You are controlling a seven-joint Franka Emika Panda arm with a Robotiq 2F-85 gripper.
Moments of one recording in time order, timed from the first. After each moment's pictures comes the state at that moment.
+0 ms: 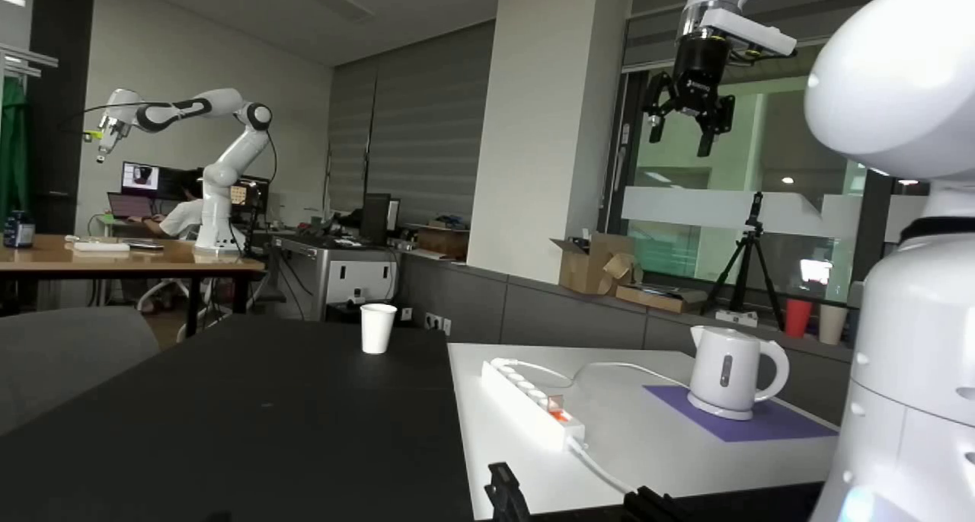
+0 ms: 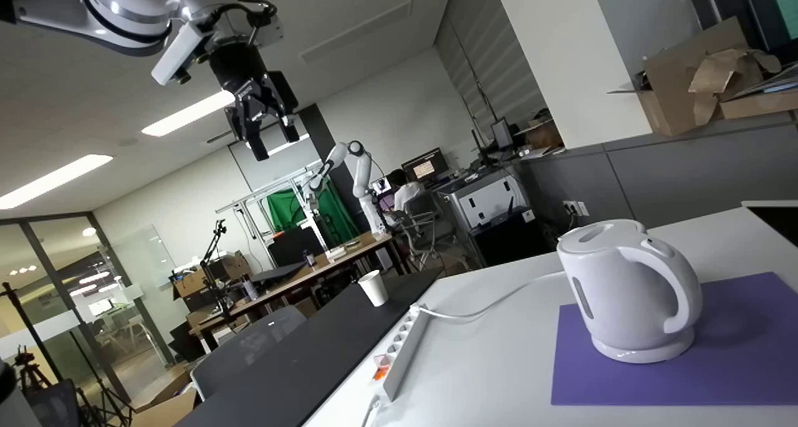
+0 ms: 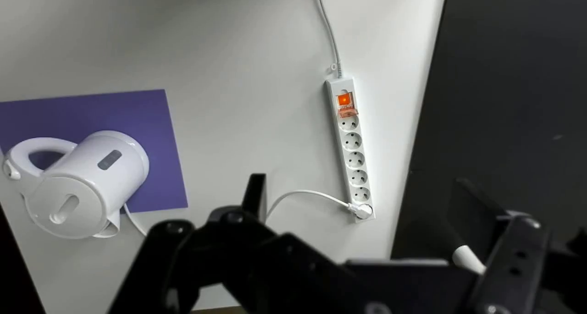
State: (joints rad) arm -0.06 -0.50 -0.18 -2.29 0.02 1.83 -0.17
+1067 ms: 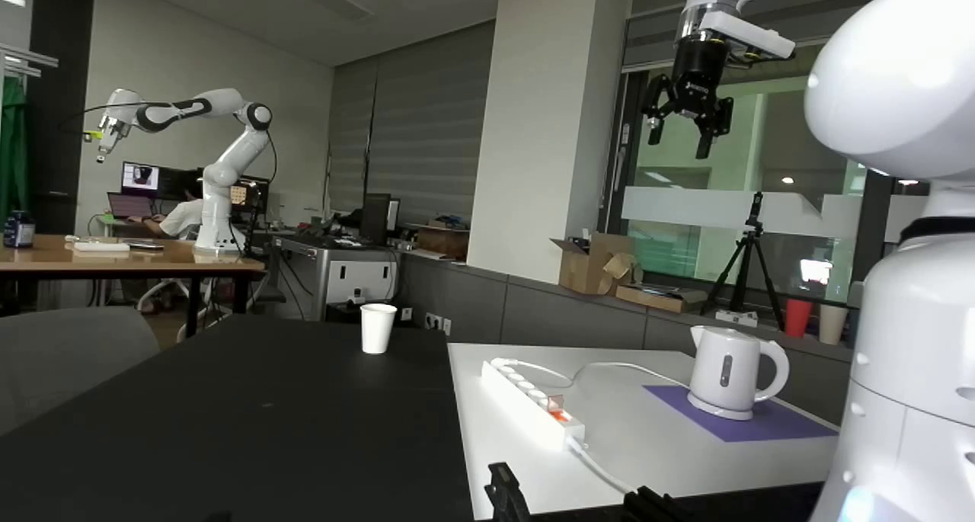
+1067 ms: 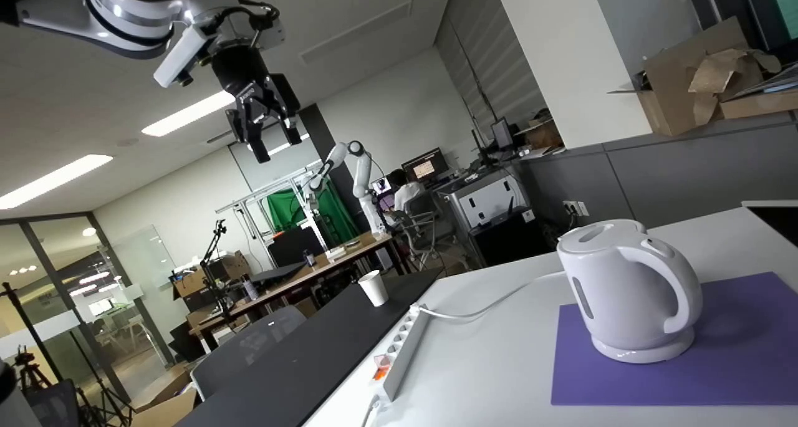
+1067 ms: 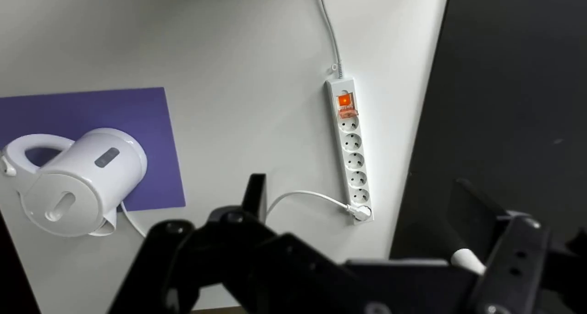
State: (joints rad) arm -0.06 -0.49 -0.18 -2.29 0.02 1.84 -0.18
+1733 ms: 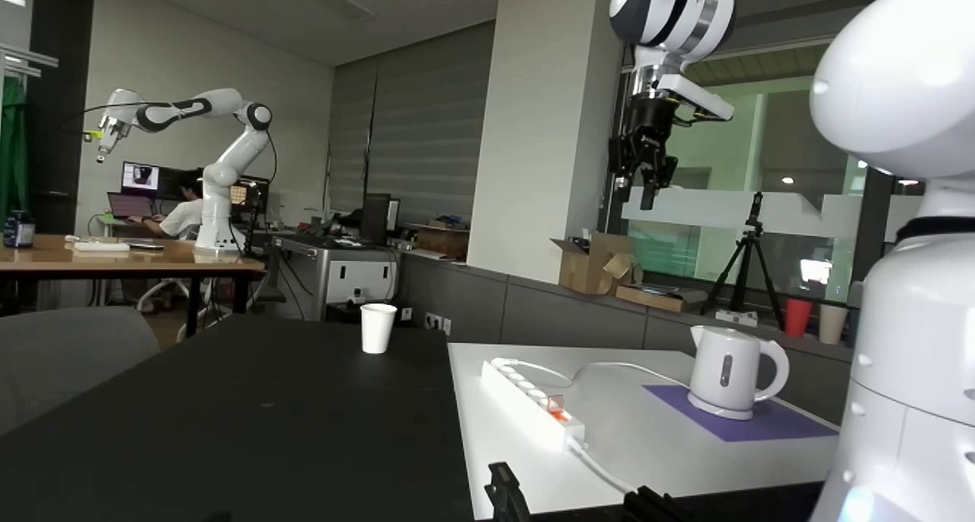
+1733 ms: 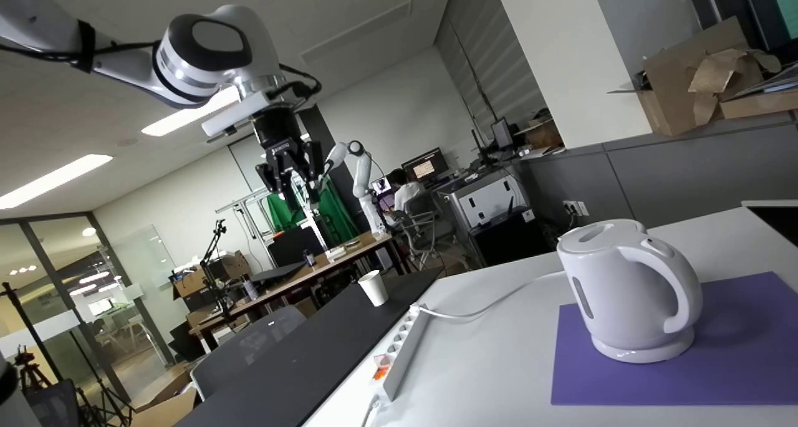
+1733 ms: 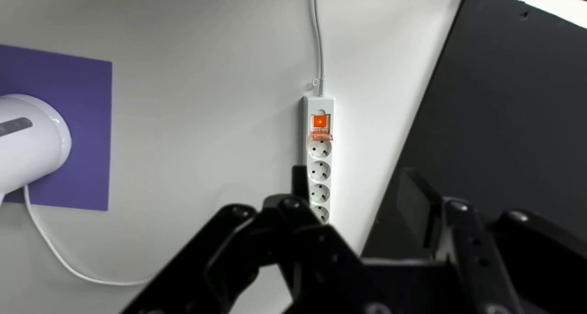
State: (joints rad) arm -0.01 -0.28 -0.13 -2.30 0.06 1.95 -0.34
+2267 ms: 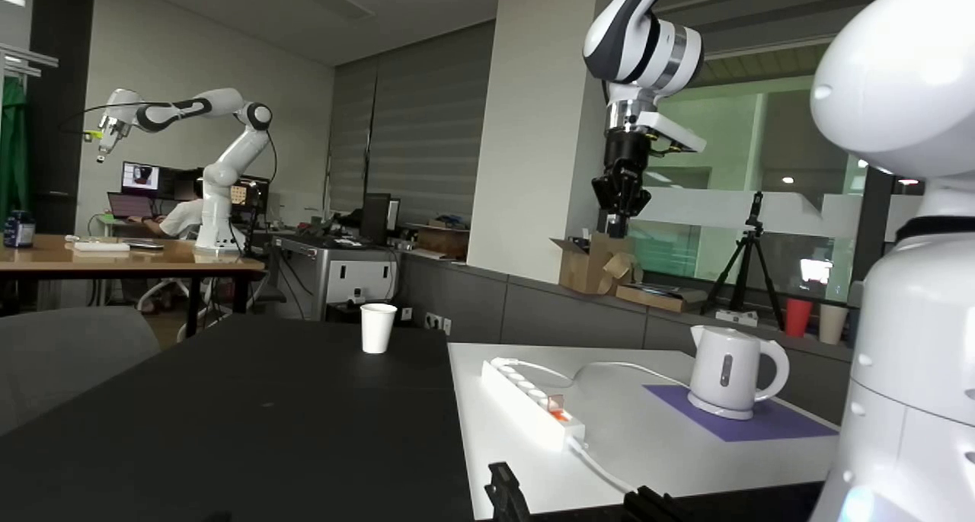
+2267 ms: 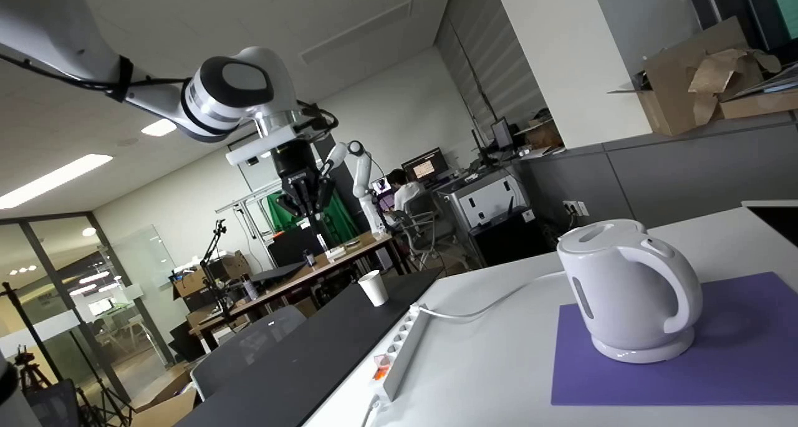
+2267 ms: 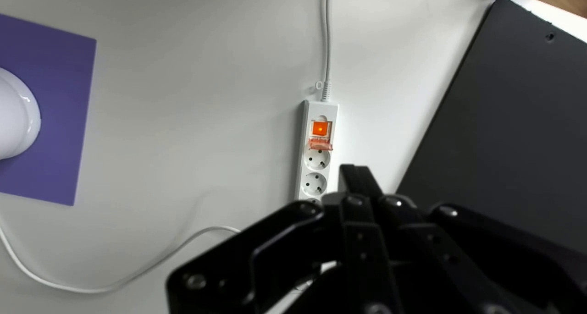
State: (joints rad) arm 0.00 -0.15 -0.09 -2.31 0.05 2.05 -0.39
